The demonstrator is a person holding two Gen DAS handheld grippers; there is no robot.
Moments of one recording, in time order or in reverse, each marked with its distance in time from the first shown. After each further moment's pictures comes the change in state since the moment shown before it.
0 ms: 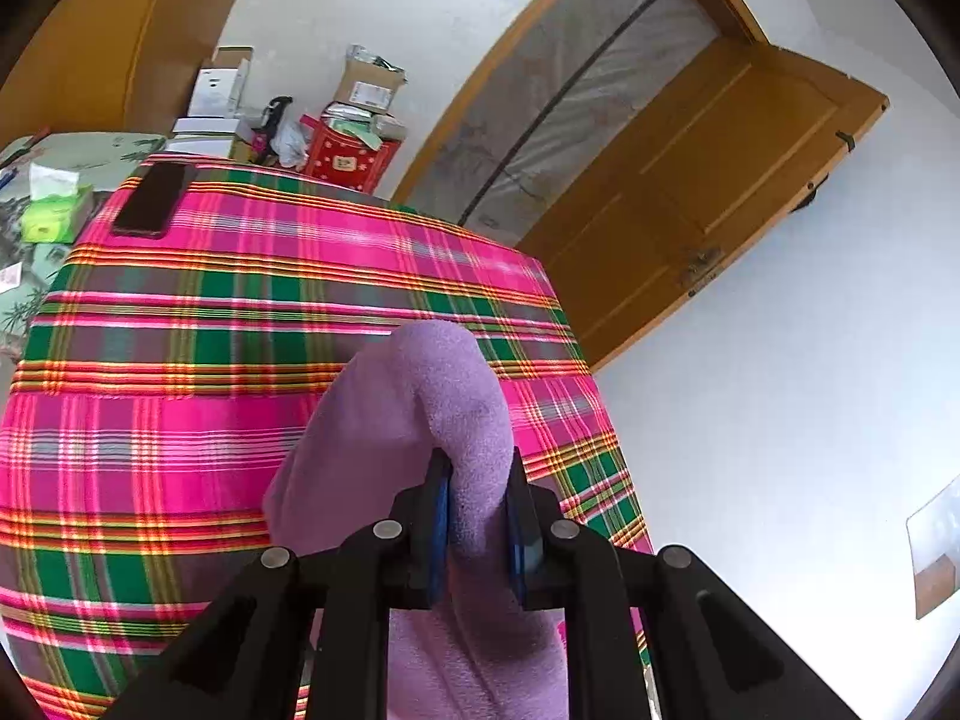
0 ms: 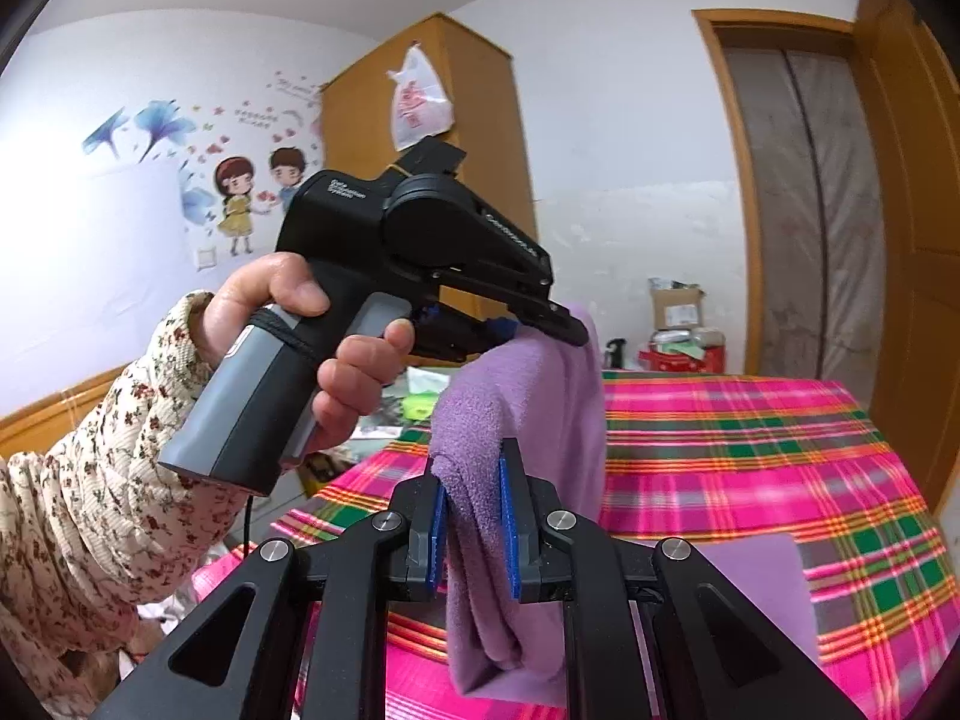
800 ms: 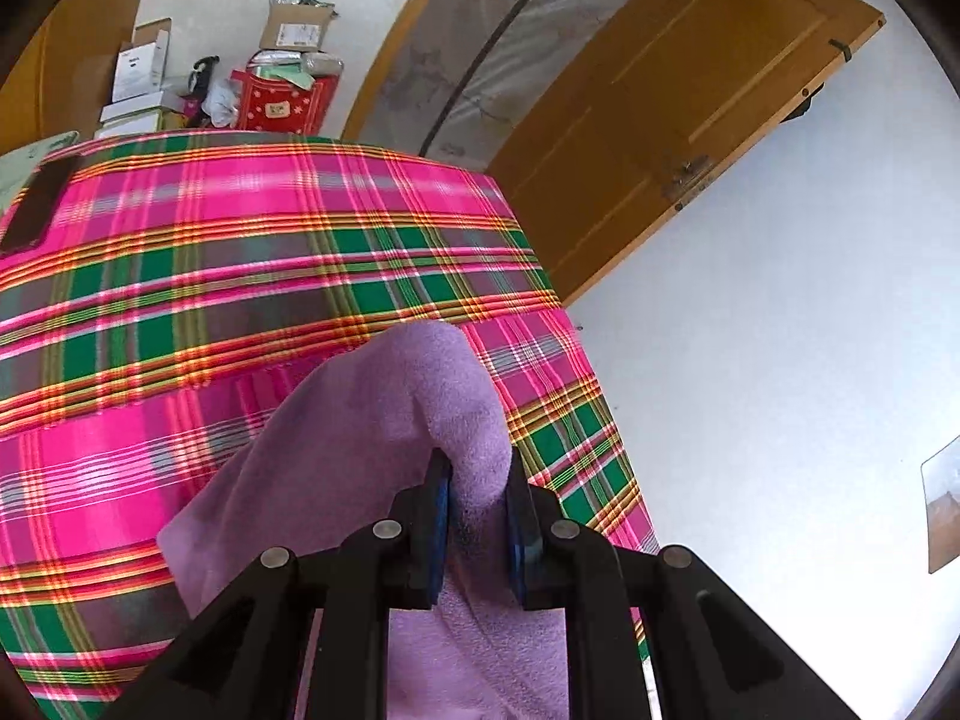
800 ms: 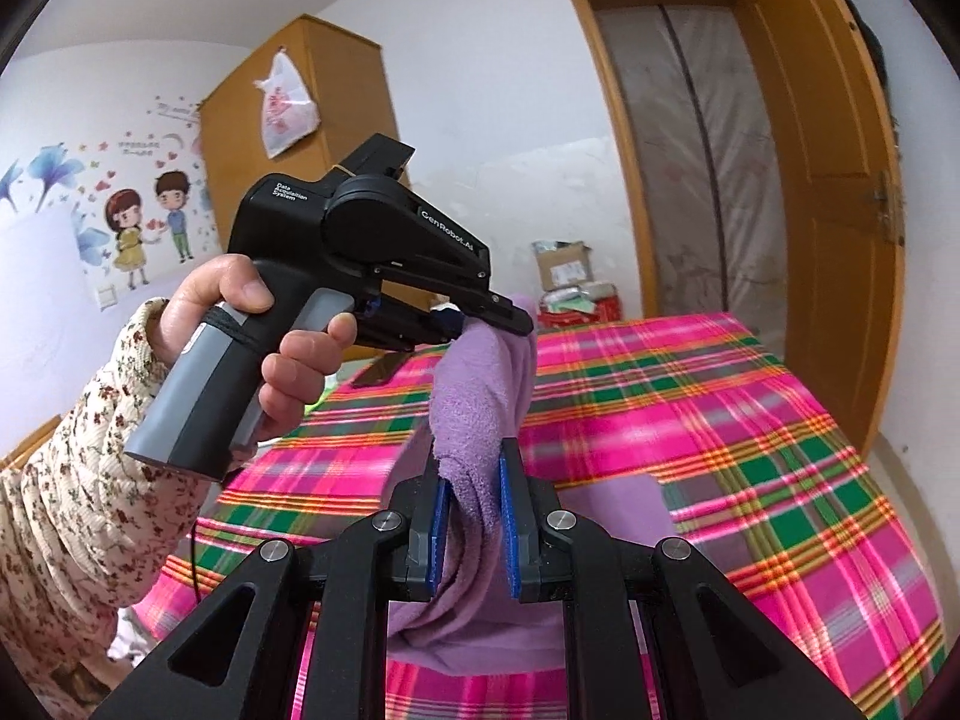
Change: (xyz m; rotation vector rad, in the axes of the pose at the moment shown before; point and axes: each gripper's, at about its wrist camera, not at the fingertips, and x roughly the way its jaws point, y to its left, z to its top) left arm 0.110 -0.062 0.008 0.097 0.184 -0.015; right arm -0.031 -0.090 -0.013 0.163 0.054 -0.216
